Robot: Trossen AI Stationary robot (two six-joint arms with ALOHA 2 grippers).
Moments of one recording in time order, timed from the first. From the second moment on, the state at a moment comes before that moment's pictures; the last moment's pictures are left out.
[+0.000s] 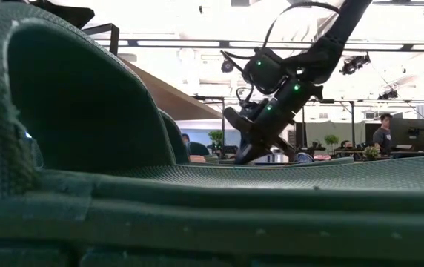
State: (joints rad) left arm 0.66 0.03 0.05 0.39 0.39 -0.14; right arm -0.27 1.85 0.89 0.15 0.16 0.65
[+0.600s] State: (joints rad) left arm 0.66 0.03 0.05 0.39 0.39 -0.14; right arm -0.33 1.80 0.95 0.07 0.07 0.57
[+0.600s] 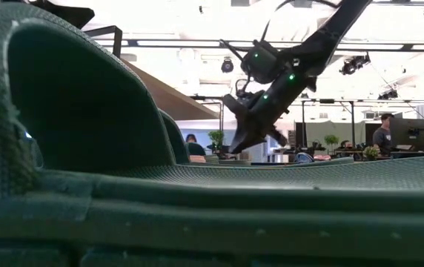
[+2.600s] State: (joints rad) left arm 0.66 0.03 0.05 0.39 0.38 -0.14; right arm -0.43 1.92 0.98 0.14 0.09 0.55
